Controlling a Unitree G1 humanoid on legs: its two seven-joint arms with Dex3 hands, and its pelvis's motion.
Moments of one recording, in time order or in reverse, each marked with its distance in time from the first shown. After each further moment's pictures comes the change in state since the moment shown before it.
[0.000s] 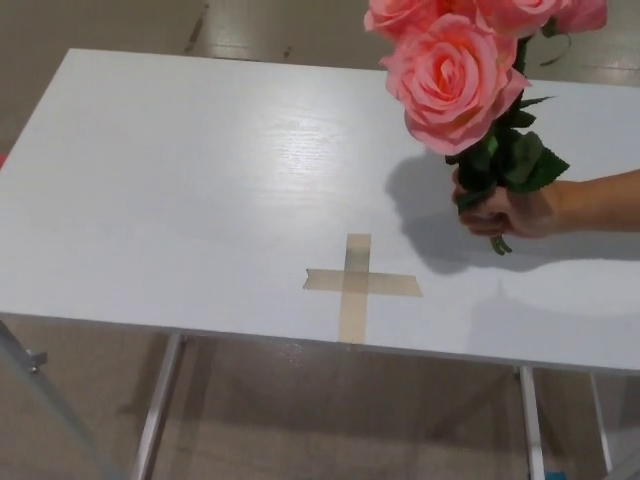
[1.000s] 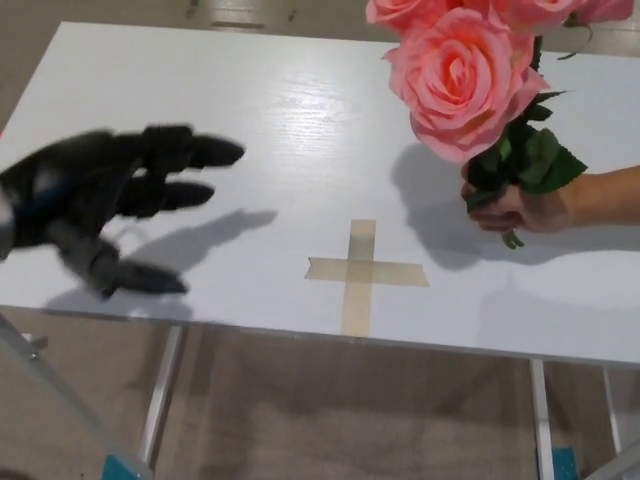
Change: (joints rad) left_arm -0.761 0.298 -0.232 -0.317 -0.070 0.257 -0.196; right_arm -0.077 -0.002 0.006 0.008 -0.001 0.024 0.031
